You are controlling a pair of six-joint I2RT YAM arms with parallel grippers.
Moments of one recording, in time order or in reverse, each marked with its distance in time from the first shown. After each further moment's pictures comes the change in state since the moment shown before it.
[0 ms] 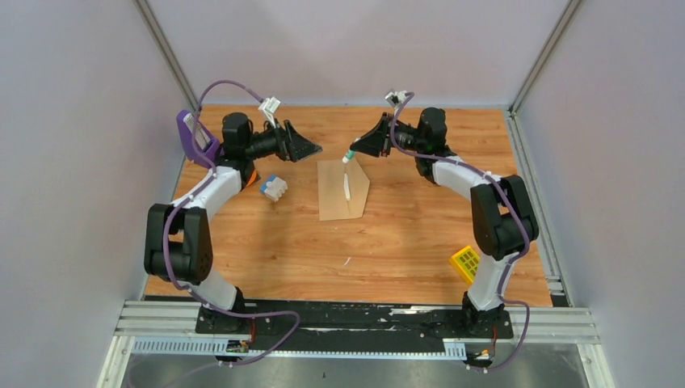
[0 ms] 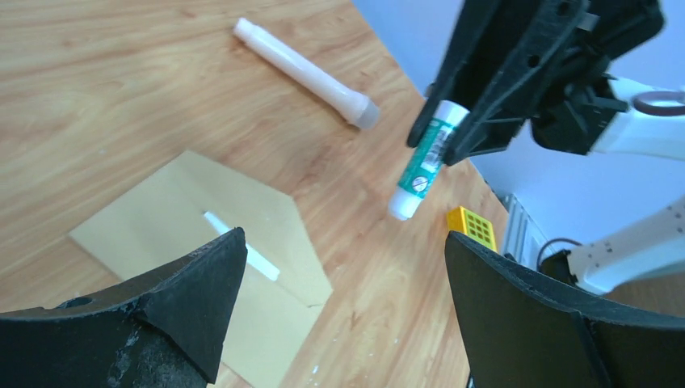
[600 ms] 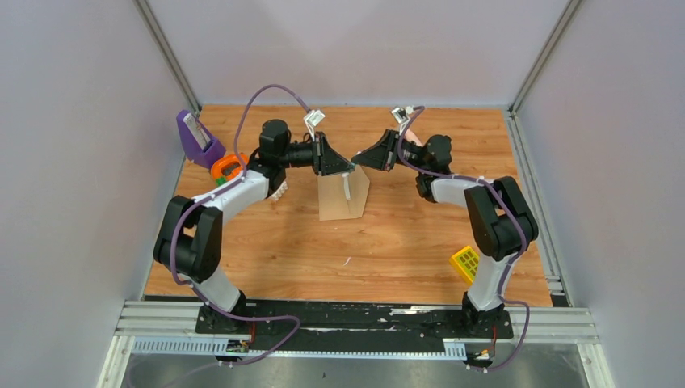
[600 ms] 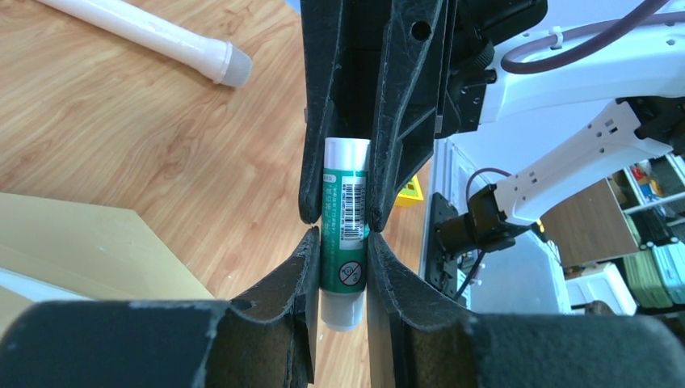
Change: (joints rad) left arm -0.226 0.064 0.000 0.106 0.045 -0.067; right arm 0.018 -0.007 -0.219 0.438 0.035 0.422
